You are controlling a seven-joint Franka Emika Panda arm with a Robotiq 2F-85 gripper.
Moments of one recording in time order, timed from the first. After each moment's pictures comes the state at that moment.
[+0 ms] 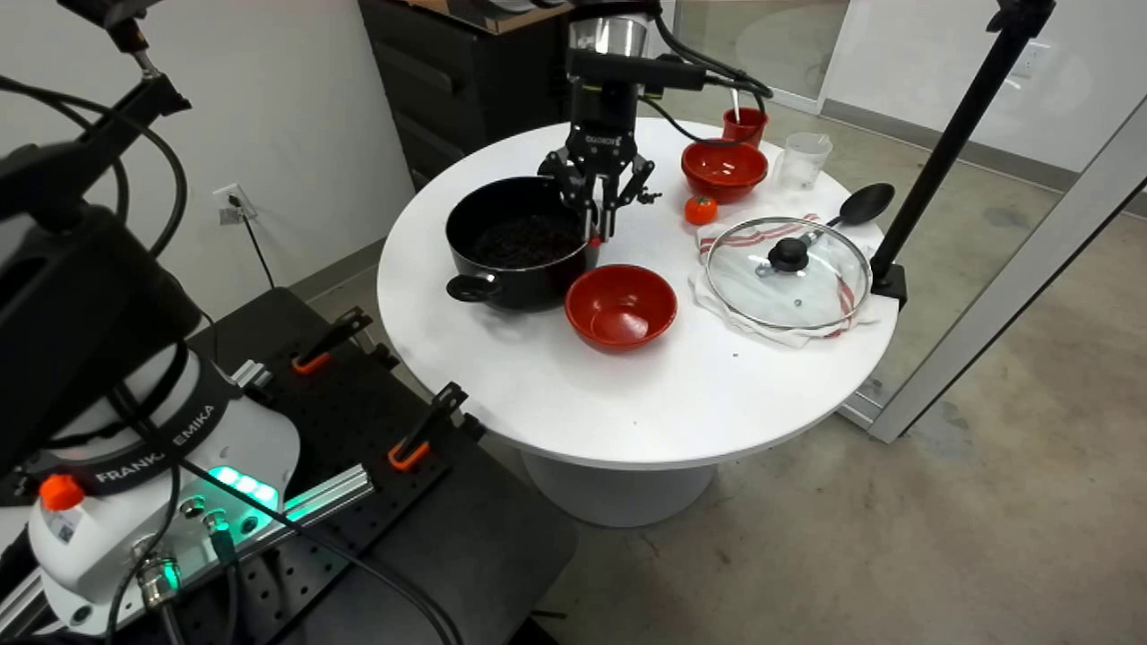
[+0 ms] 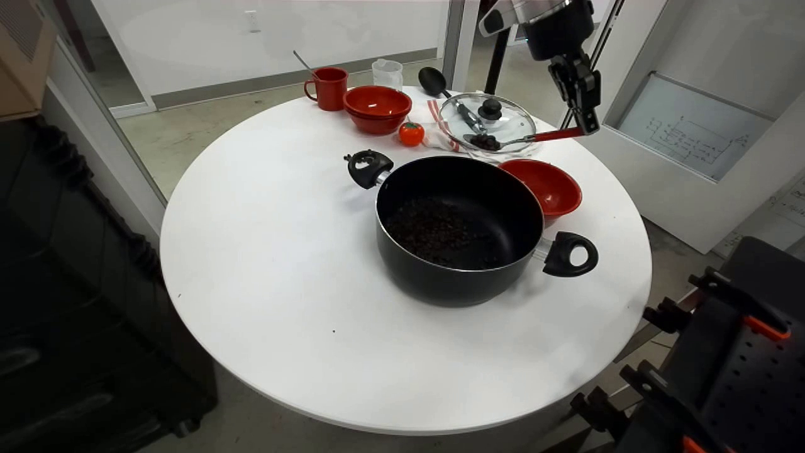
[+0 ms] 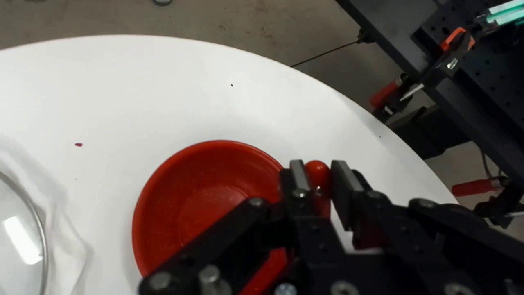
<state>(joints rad) -0.11 0.39 -0.02 -2.03 -0.41 1.88 -0.76</state>
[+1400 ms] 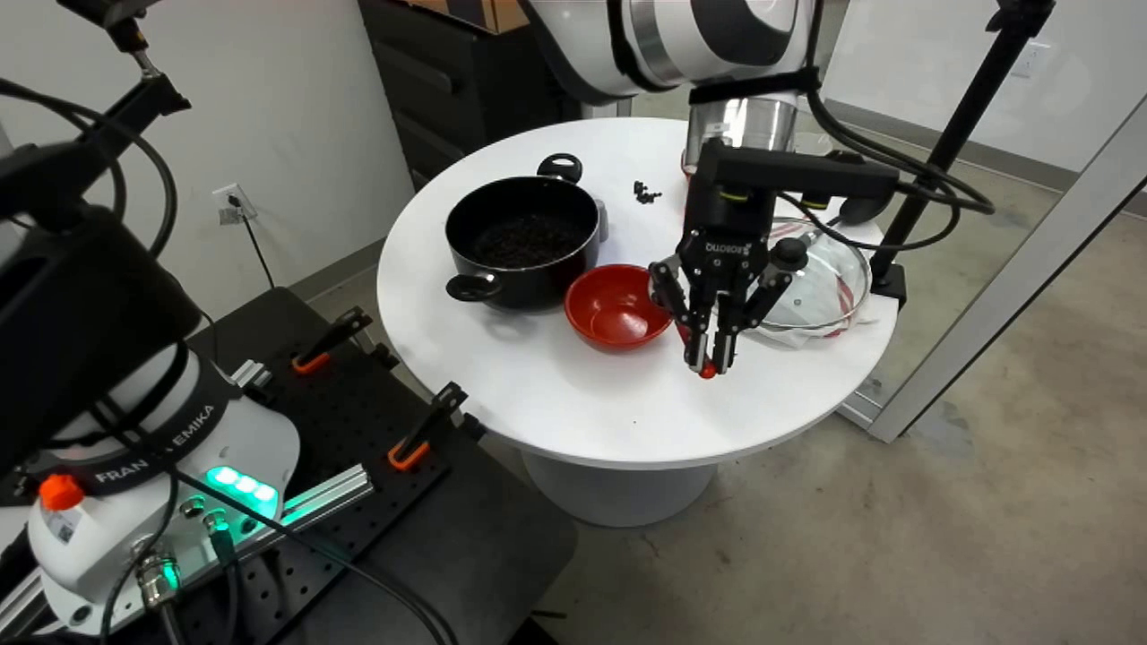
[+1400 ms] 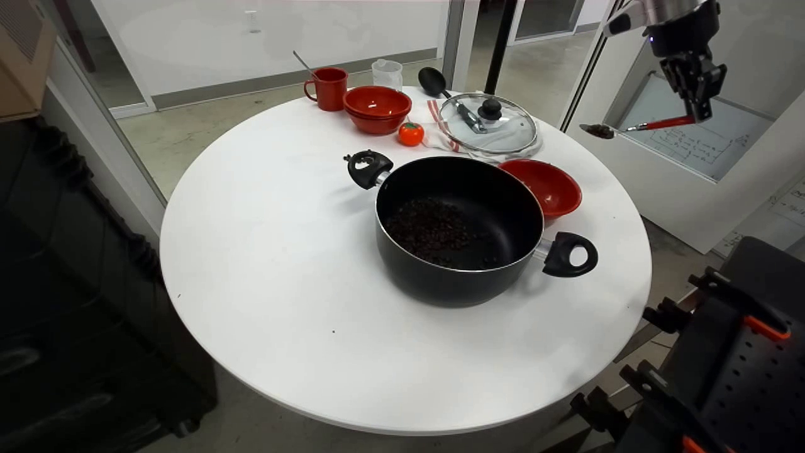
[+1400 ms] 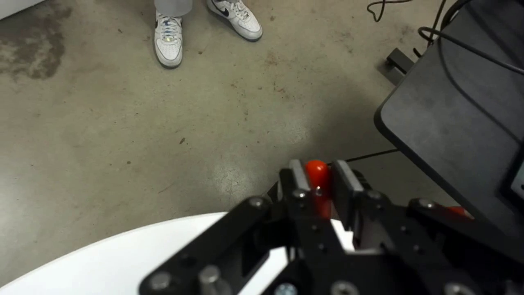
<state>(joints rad) -0.32 0.37 -0.22 -2.11 -0.59 2.03 -0.94</state>
